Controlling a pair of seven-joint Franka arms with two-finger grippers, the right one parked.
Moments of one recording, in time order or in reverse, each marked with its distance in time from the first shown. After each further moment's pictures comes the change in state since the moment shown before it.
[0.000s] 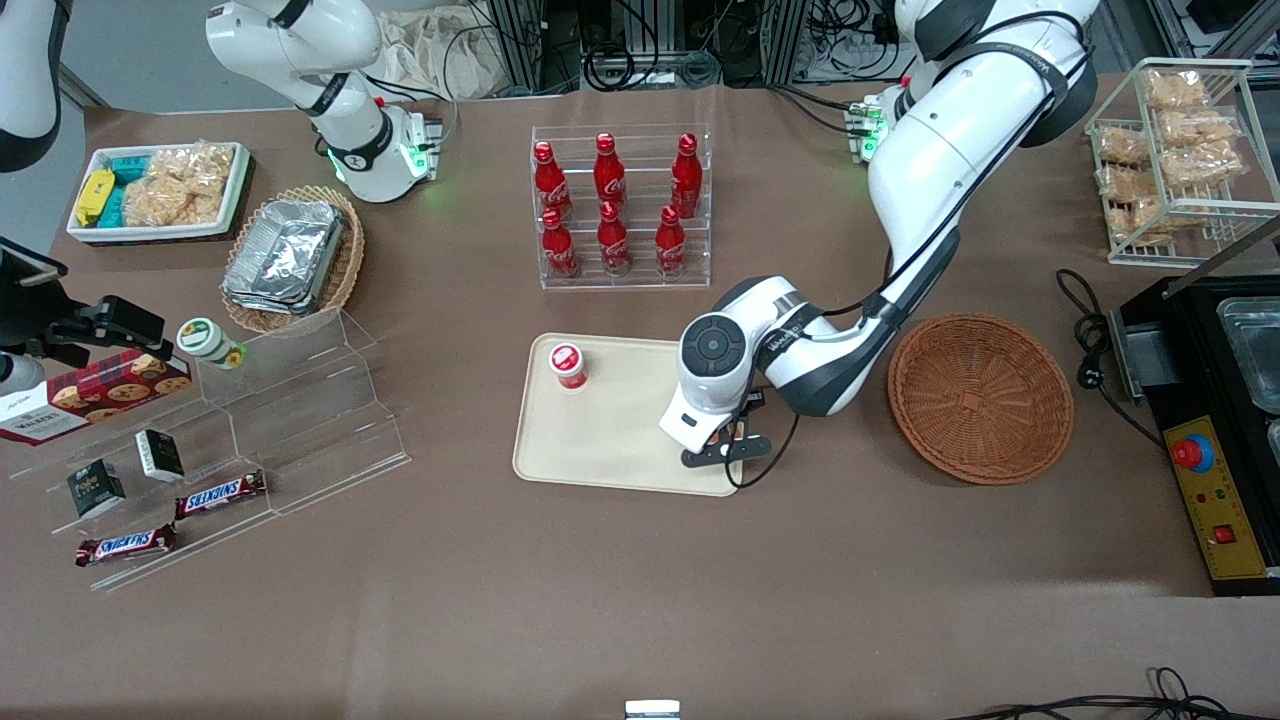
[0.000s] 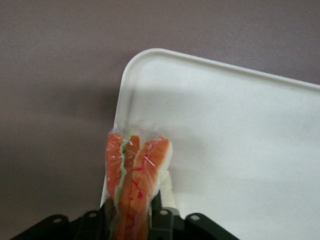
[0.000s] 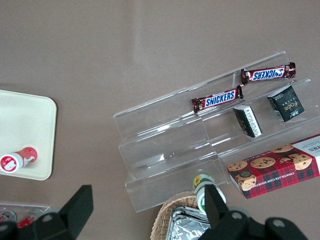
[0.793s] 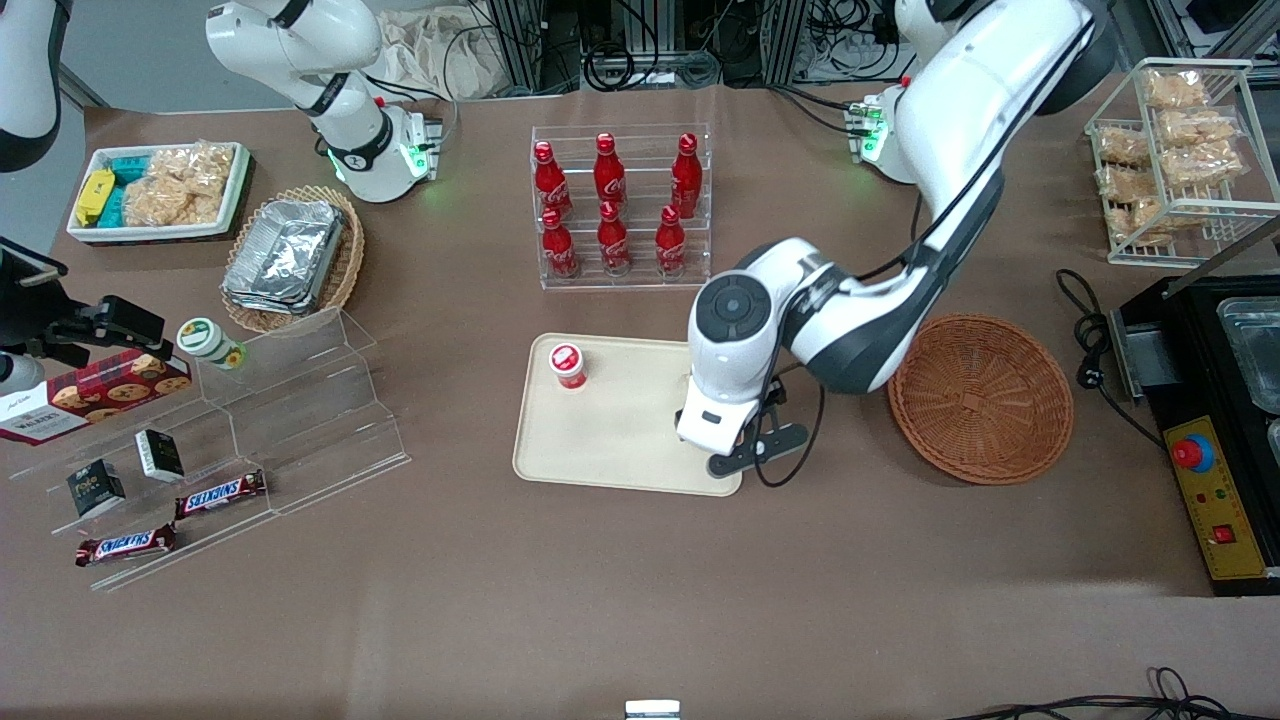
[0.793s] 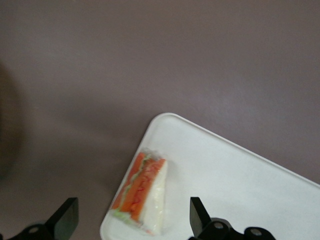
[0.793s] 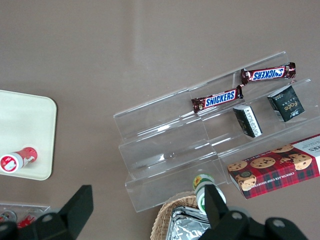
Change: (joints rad) arm 0.009 -0.170 -0.003 0.093 -0.002 -0.154 -0.180
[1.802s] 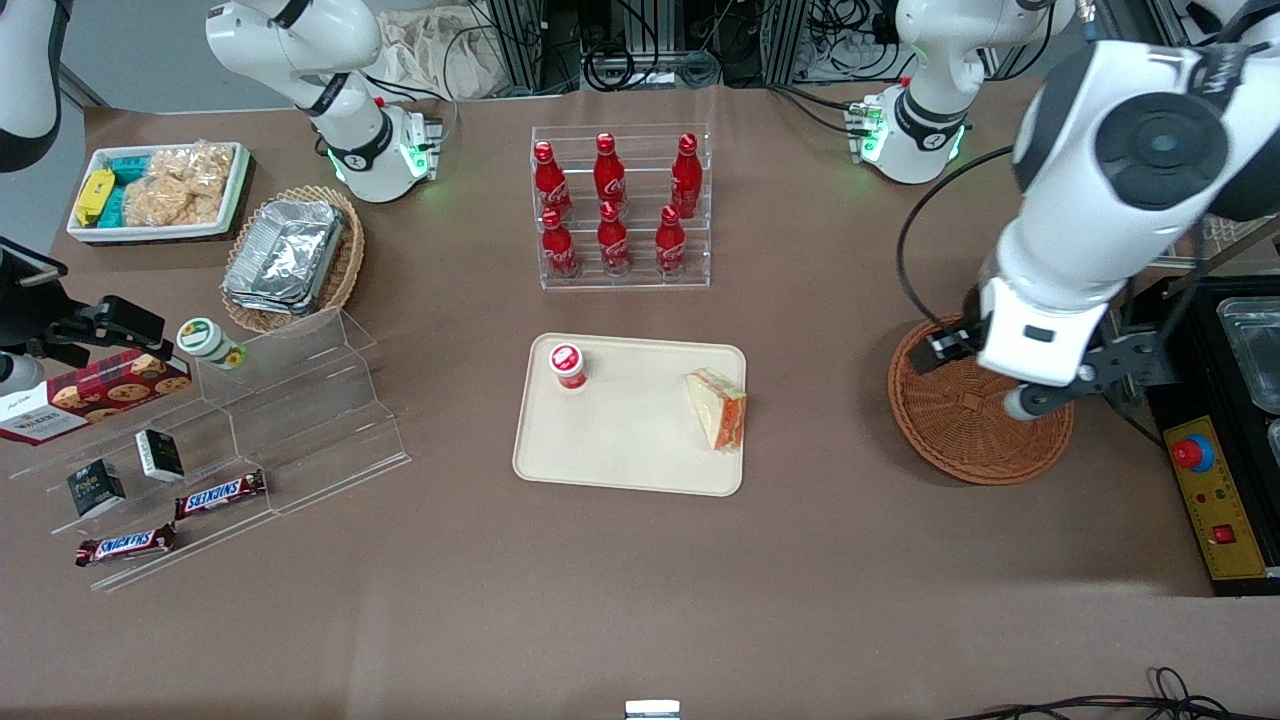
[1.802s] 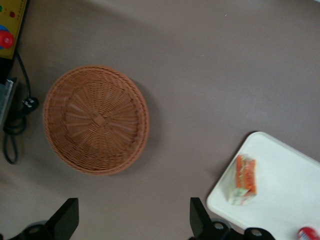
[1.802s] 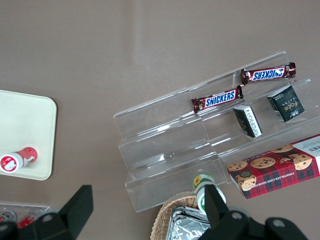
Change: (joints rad) arm 0.228 -0.454 0.220 -0.088 -0.355 -0.297 0.517
